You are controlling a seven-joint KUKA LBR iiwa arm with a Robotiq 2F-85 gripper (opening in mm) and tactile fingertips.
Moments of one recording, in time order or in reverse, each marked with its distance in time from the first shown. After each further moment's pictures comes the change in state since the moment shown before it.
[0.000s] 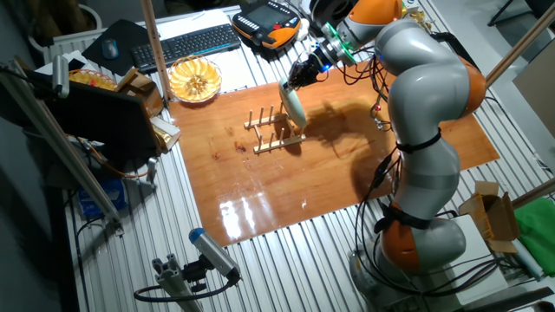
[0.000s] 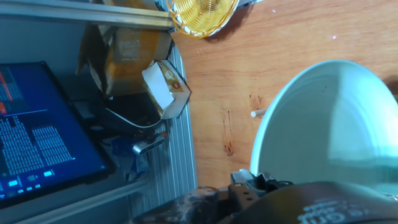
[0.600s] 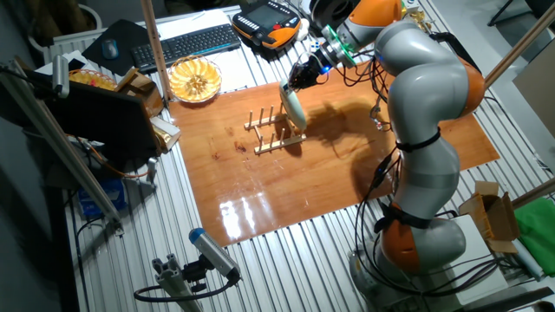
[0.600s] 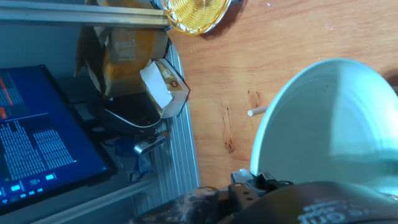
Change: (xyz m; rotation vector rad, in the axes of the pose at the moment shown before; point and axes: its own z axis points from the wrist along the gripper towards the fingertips) arm 0.003 -0.003 0.006 -0.021 0.001 0.030
